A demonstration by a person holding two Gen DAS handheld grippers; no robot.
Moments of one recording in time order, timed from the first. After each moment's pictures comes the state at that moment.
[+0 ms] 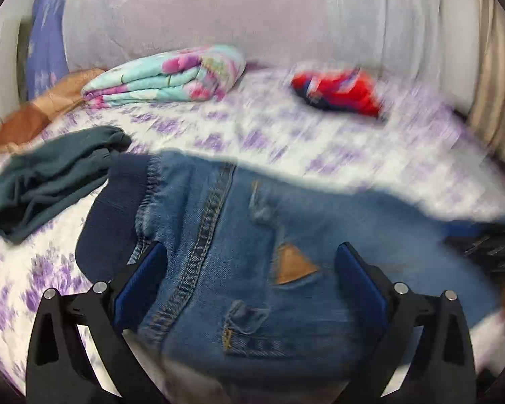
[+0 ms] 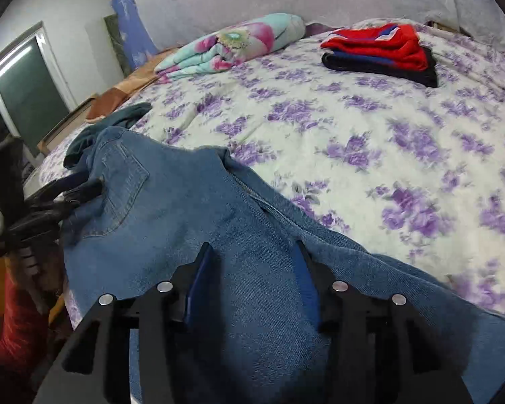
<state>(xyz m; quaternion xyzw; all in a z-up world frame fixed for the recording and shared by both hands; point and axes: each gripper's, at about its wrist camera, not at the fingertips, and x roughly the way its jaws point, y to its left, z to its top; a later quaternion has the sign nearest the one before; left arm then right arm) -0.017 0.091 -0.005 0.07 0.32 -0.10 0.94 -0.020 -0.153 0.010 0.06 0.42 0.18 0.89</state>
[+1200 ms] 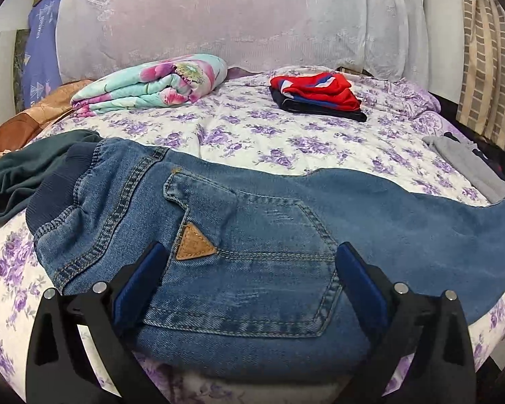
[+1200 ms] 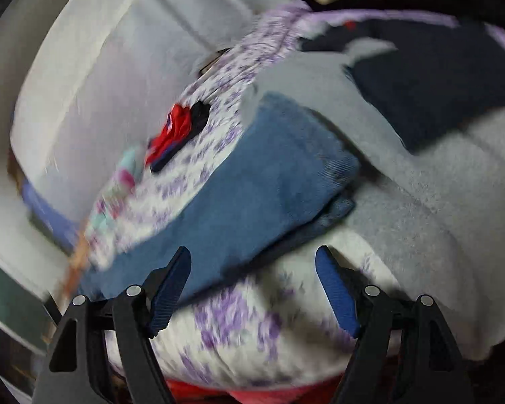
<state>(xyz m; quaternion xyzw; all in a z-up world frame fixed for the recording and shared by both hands) -0.053 0.053 -0.010 0.02 0.30 -0.14 0.94 -0.253 -0.401 0.005 0.39 0.28 -0.08 0.87</state>
